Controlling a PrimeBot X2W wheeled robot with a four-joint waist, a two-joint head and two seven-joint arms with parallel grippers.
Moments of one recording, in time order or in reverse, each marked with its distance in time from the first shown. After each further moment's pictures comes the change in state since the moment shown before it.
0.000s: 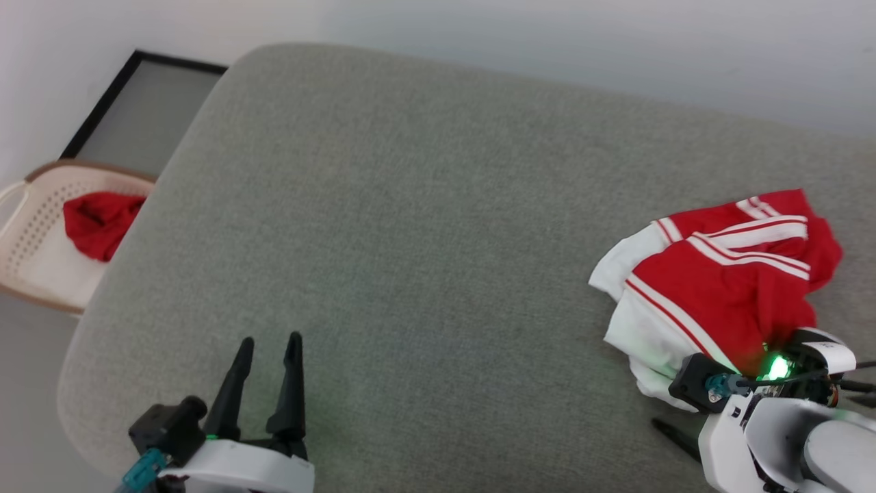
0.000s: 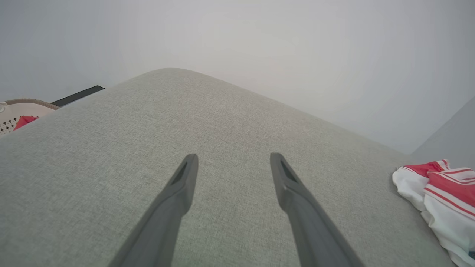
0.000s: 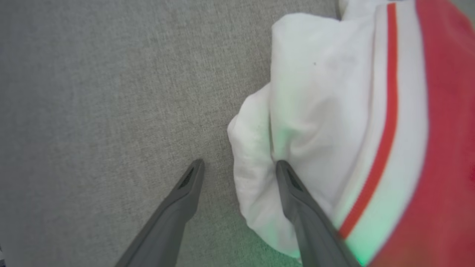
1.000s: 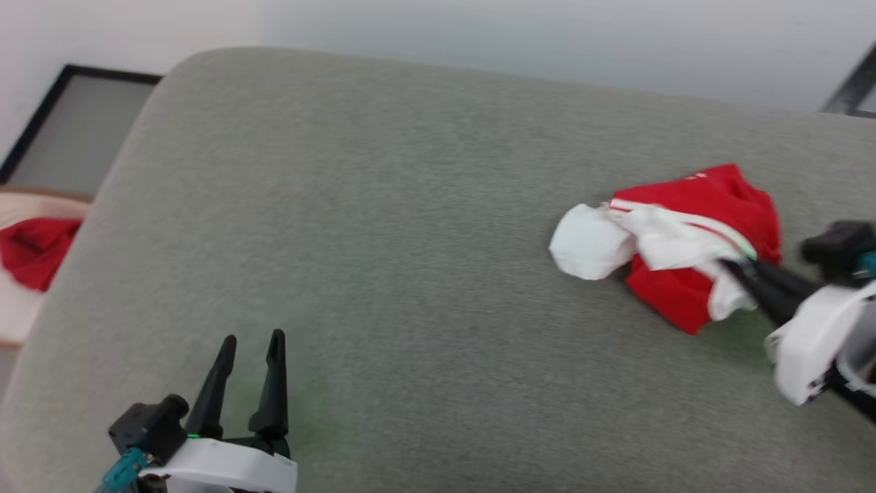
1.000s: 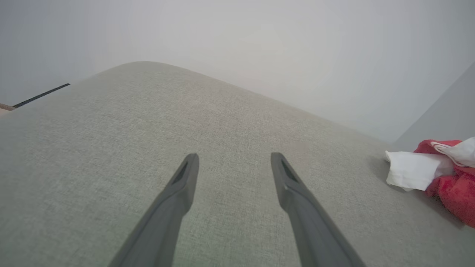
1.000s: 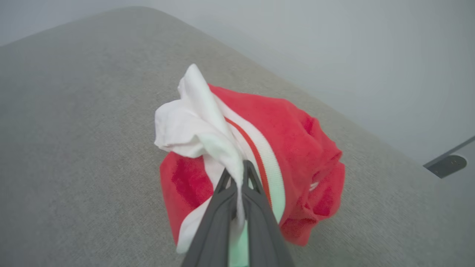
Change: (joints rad) left arm -0.007 0.026 0.015 0.002 -0.021 0.000 0.000; right arm 0.052 0.050 -0.420 0.068 0.151 0.000 -0.246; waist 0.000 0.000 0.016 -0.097
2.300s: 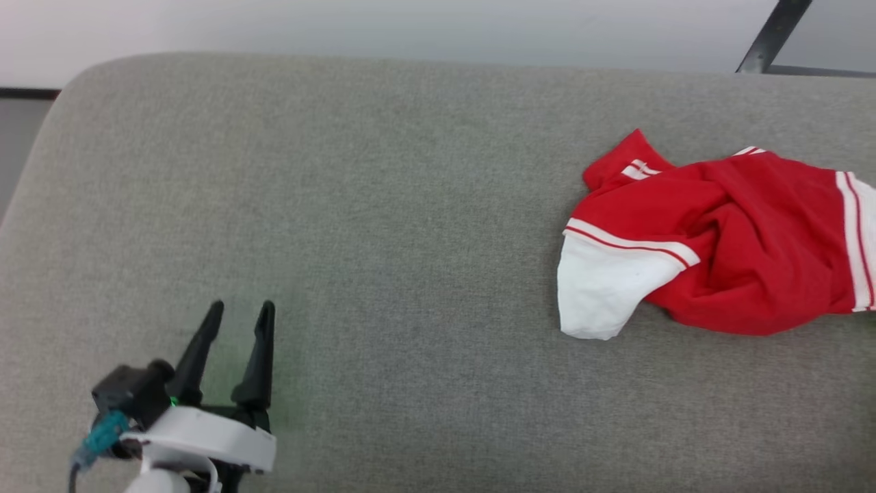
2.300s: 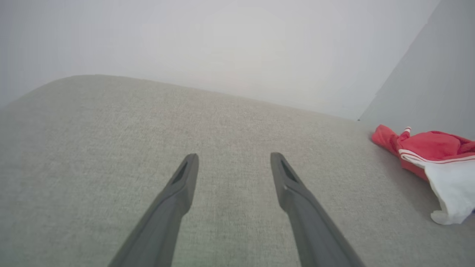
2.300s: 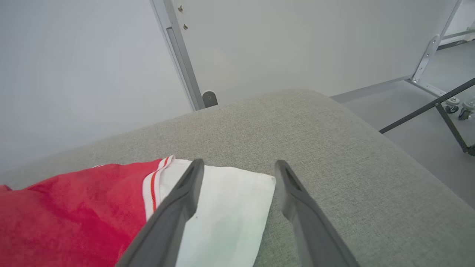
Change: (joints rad) left arm -0.074 0.131 -0.075 0.007 -0.027 0.000 0.000; right arm -0.080 0.260 -0.772 0.812 -0.108 0.000 -0.349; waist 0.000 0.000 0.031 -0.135
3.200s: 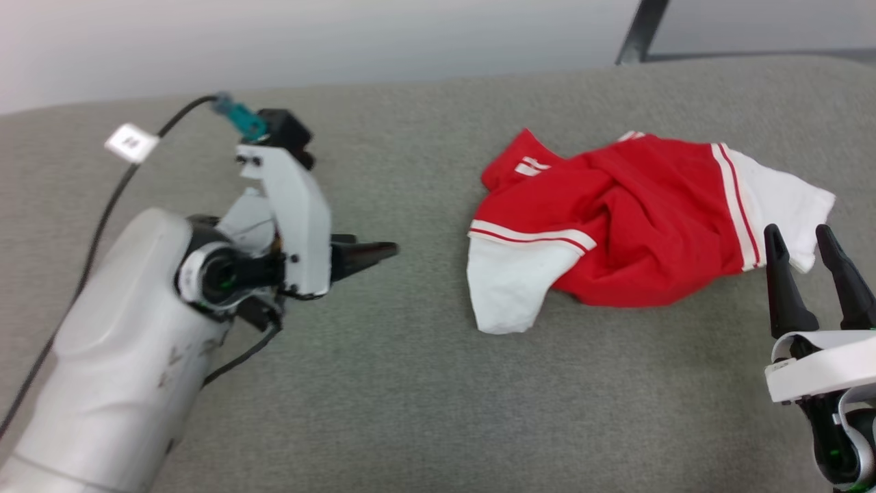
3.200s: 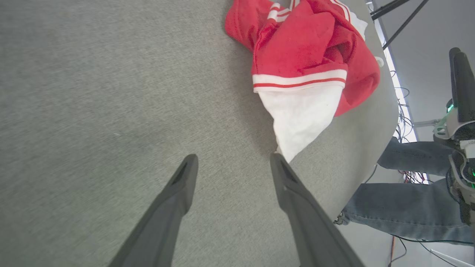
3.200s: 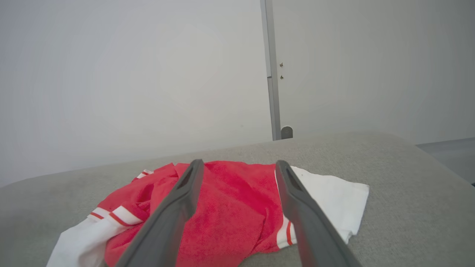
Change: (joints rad) left arm -0.708 0.149 -0.410 0.204 -0.583 0.019 1.178; right arm 0.387 0.242 0.098 -0.838 -0.107 0.000 0.092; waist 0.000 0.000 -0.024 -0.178
